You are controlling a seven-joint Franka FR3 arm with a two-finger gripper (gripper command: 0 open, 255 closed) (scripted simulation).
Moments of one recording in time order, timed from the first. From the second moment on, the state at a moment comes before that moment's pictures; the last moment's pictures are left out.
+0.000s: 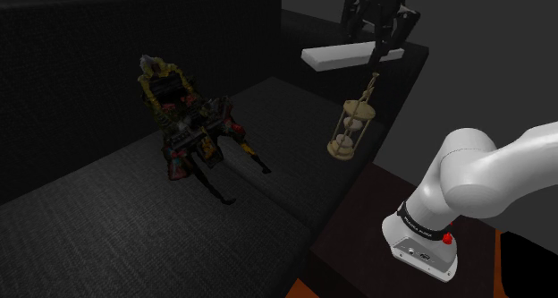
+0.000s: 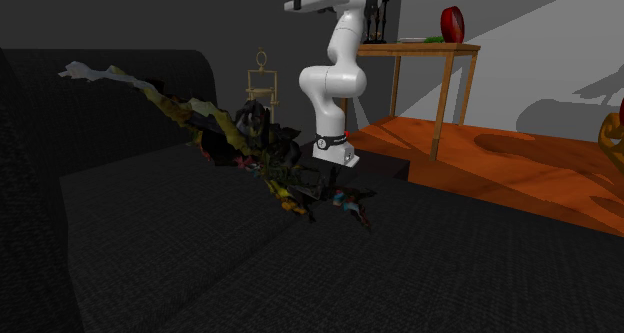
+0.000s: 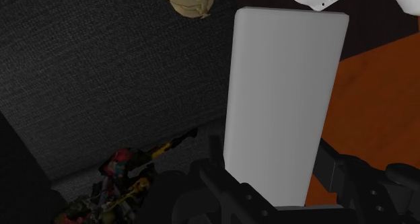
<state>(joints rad) 0.15 -0.71 0.14 -2.03 0.08 1.38 -0.93</state>
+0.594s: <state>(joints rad) 0.12 -0.52 0.06 -1.90 0.02 1.43 -1.04</state>
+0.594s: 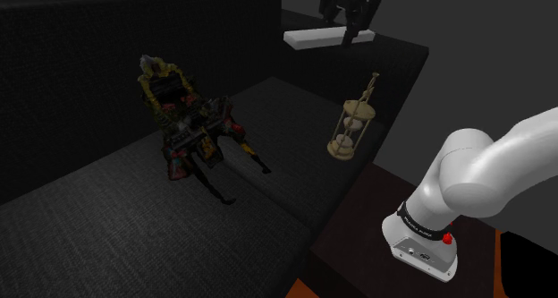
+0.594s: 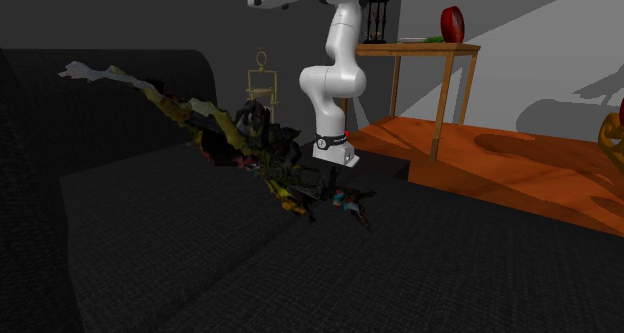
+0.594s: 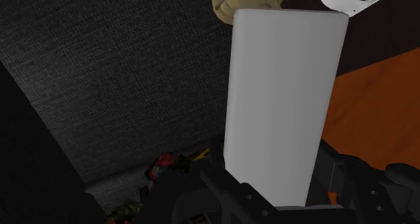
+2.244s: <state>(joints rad) 0.03 -0.01 -0.10 -1.52 0.00 1.55 -1.28</state>
